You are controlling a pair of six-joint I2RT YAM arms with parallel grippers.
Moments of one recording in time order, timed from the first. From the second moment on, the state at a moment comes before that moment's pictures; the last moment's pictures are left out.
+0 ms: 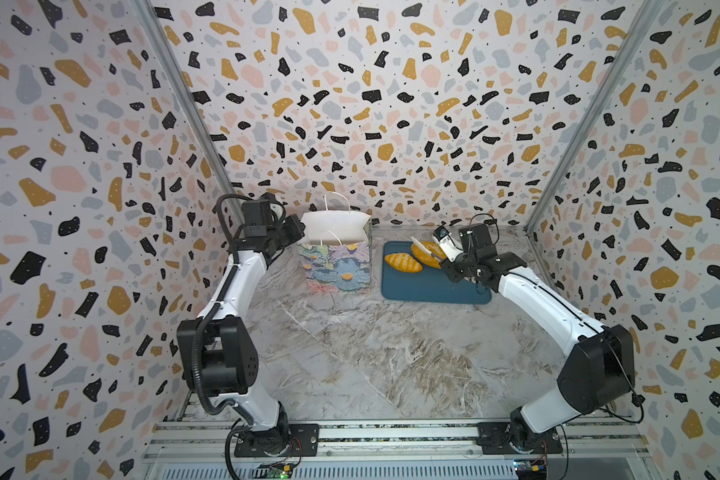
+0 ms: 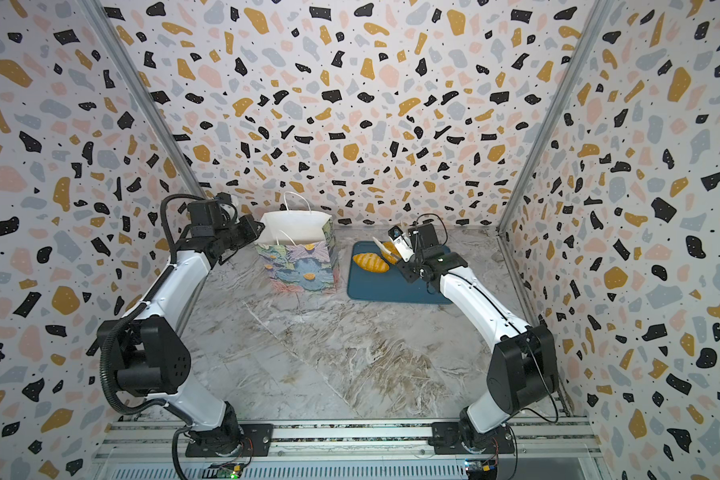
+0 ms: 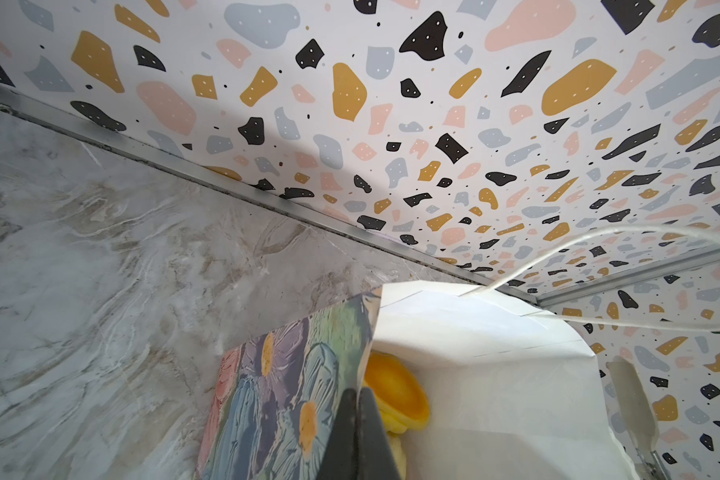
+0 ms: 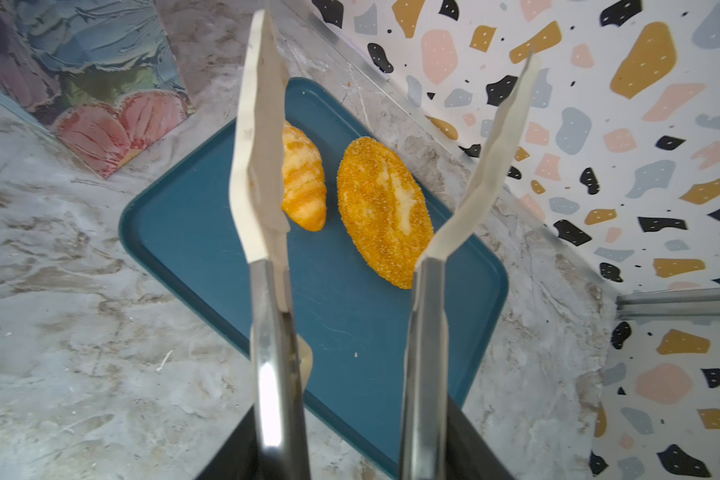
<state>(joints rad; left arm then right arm) 0.06 1.67 1.48 -0.34 0.40 -0.45 0.40 1.56 1.36 -0.55 0.06 -0.39</state>
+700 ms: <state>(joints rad) 0.06 1.67 1.48 -0.33 0.41 -0.46 0.22 1.69 1.43 -0.63 0.01 -0.67</state>
